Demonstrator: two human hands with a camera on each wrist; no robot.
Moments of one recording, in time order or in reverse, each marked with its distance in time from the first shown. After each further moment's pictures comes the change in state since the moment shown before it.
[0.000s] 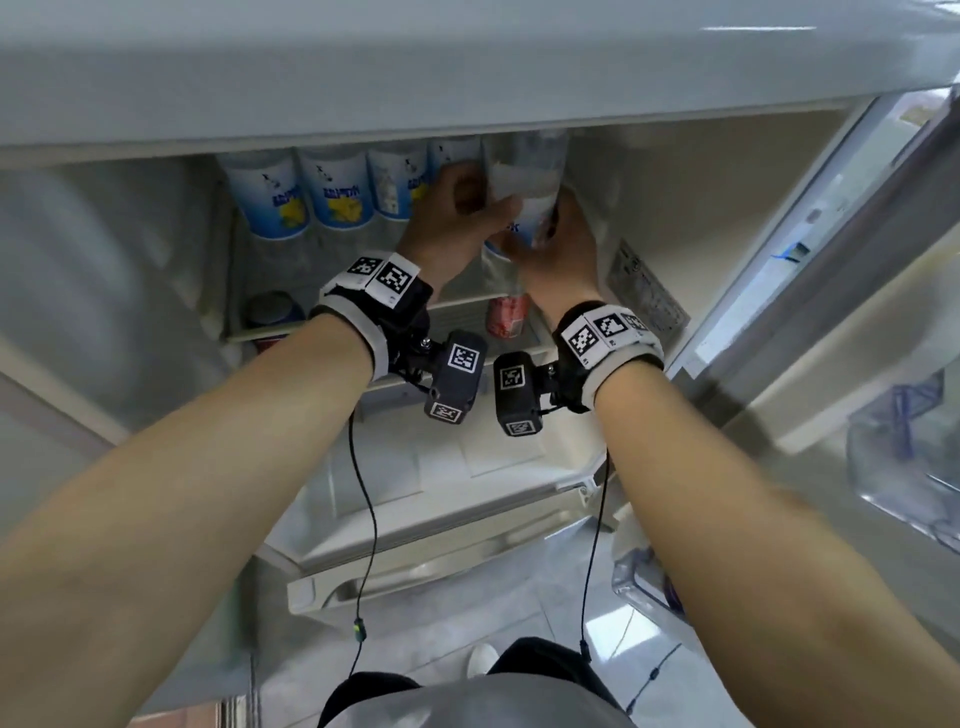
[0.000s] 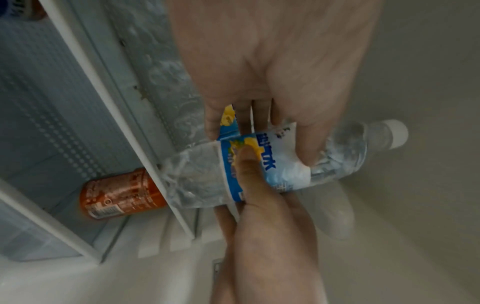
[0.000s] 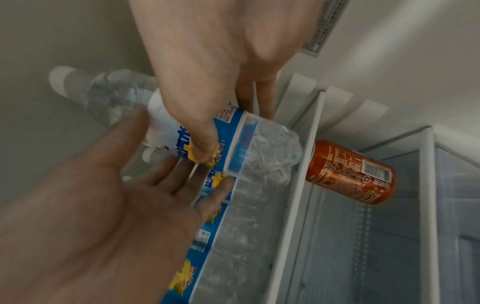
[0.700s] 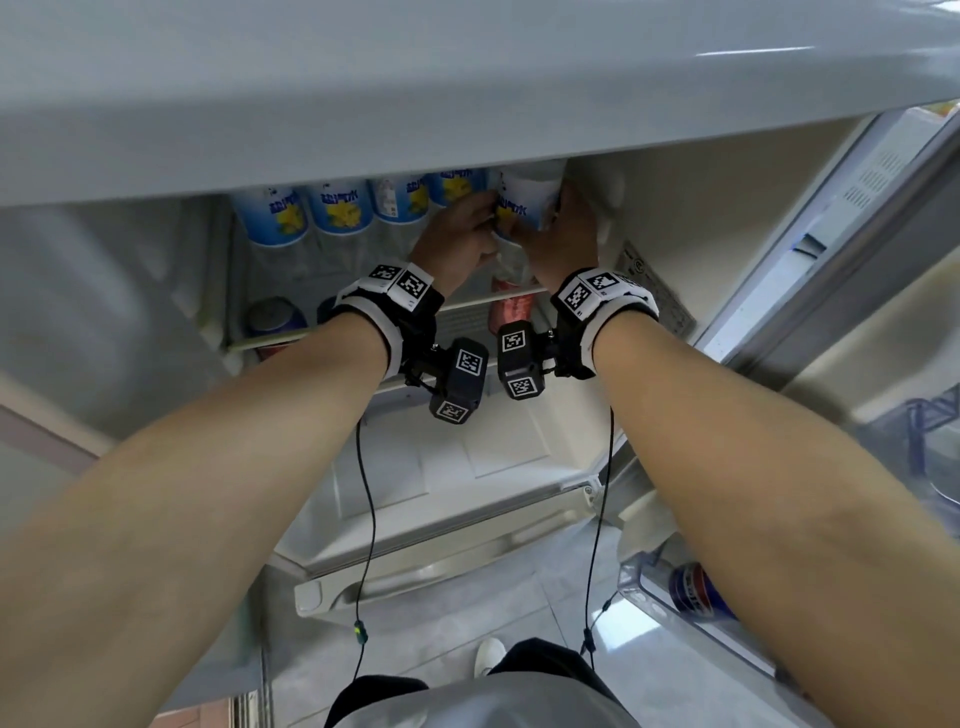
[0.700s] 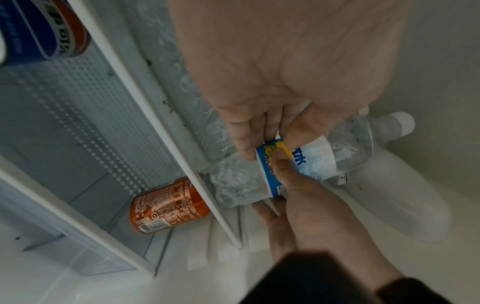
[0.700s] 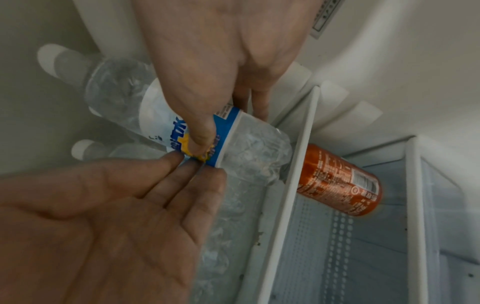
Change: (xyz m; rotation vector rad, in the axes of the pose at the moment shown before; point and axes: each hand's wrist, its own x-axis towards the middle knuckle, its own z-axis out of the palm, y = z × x) left_hand 0.017 -0.022 0.002 -0.048 -0.123 -0.168; right_hand 0.038 0.014 0.010 0.008 0.006 -0.009
